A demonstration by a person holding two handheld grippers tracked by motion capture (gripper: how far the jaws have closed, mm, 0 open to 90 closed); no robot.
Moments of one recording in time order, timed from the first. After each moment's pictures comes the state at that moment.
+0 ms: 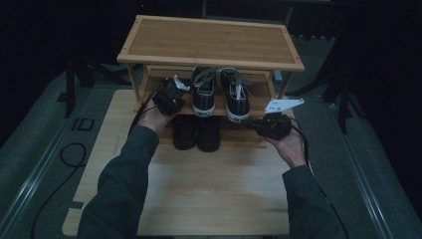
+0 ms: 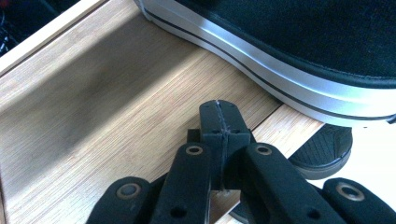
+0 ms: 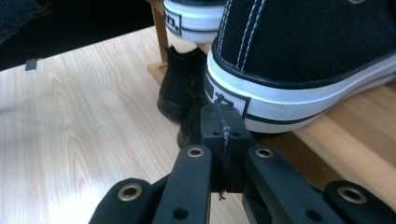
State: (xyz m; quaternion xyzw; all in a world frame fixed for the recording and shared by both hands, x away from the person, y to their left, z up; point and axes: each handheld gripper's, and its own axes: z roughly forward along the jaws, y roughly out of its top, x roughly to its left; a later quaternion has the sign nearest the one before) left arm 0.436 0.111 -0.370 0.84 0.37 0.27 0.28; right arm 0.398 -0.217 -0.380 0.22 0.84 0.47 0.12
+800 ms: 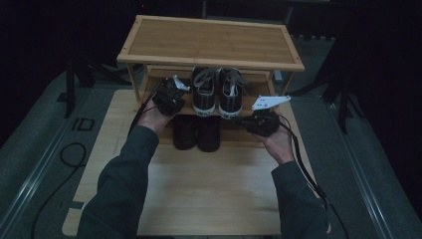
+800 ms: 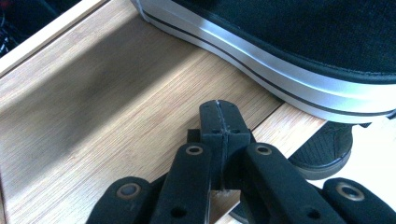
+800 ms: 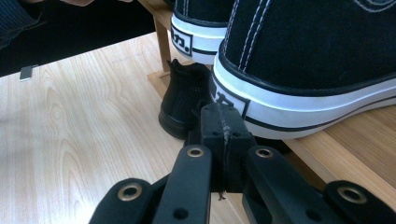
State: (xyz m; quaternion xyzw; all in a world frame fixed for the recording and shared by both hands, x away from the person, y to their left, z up) left arm 0.436 0.111 -0.370 0.84 0.37 0.27 0.28; right arm 0.406 -0.187 -0.383 0.22 0.85 0.47 0.12
